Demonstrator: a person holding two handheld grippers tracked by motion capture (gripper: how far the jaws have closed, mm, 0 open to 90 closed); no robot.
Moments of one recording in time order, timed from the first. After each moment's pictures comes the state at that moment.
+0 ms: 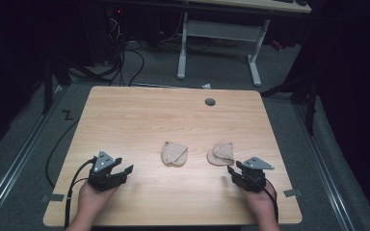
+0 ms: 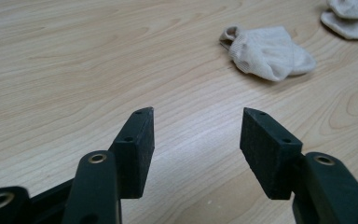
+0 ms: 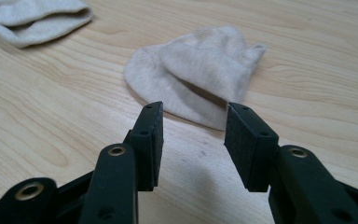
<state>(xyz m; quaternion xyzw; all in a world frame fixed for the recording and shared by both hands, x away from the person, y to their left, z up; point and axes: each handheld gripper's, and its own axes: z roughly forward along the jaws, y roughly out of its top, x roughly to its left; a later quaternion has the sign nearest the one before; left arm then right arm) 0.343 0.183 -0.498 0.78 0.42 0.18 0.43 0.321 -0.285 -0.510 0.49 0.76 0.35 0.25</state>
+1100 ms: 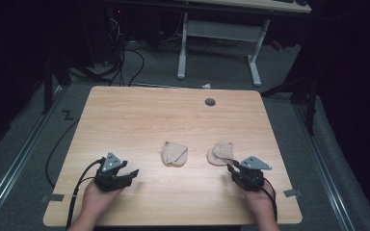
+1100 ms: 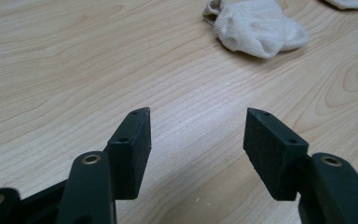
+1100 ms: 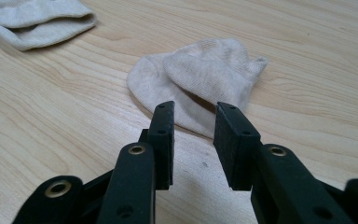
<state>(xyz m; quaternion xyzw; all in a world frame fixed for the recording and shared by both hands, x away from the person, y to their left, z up) 0.346 0.168 -0.511 0.81 0.39 0.16 0.40 0.321 -0.280 -0.508 0.47 0.76 0.35 0.27</state>
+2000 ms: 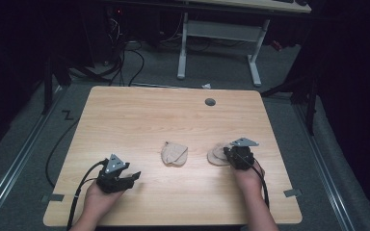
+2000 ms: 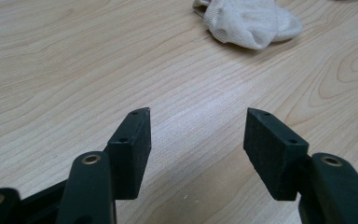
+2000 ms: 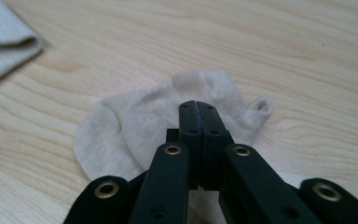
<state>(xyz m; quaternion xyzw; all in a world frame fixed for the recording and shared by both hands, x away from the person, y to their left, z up) 0.344 0.162 -0.513 0.82 0.38 0.16 0.40 0.392 -0.269 -0.513 0.50 0.77 0.32 0.25</state>
